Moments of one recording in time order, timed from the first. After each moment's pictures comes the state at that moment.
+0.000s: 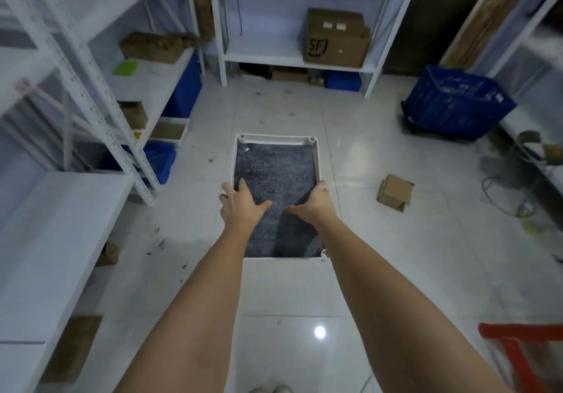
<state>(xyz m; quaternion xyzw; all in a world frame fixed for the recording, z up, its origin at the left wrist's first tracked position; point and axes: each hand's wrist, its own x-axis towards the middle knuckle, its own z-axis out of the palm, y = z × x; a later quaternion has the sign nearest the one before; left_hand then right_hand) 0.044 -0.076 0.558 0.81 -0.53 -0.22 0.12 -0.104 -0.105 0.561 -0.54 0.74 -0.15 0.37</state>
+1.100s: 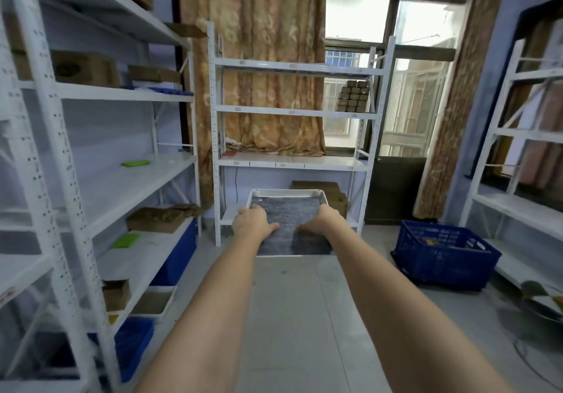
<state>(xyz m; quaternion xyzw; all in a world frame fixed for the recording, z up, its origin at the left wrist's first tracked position) 0.036 -0.332 0.828 0.76 -0.63 -0.07 0.17 -0.122 -0.346 0.842 -0.65 0.71 -0.16 0.20</state>
